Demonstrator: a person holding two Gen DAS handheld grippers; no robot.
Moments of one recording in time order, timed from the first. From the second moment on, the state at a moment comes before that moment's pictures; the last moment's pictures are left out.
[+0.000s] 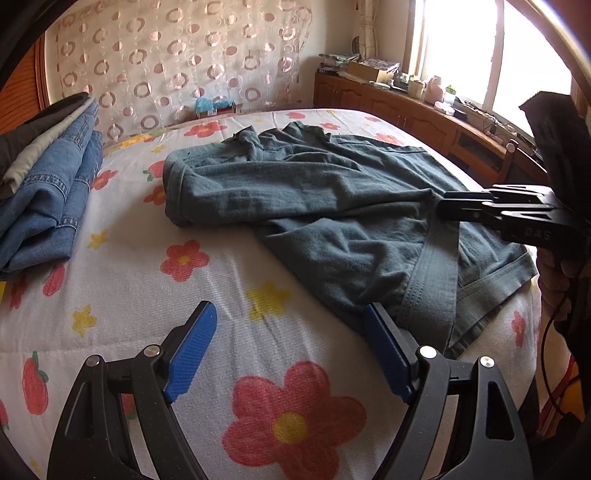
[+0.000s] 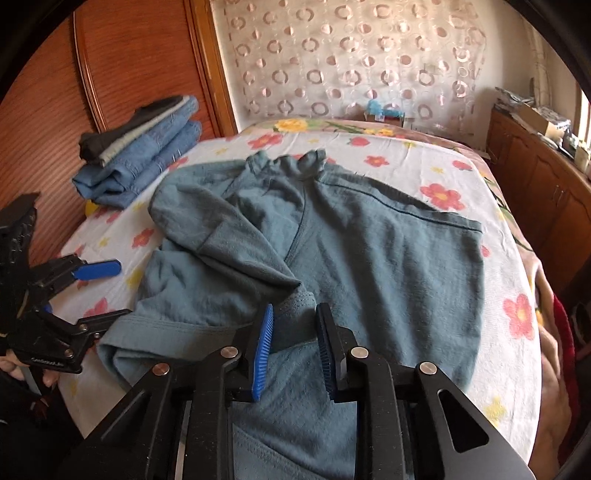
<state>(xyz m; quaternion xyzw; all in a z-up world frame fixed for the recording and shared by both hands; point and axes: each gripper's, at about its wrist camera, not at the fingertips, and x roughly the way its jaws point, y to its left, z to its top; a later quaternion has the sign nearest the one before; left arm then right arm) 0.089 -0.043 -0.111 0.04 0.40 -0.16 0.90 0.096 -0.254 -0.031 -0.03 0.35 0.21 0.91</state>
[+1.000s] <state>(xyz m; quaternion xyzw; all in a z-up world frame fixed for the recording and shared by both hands) 0.070 -0.056 -0.065 0.02 0.35 -0.19 0.92 0.012 -0.288 0.001 0.05 0.26 0.21 0.94</state>
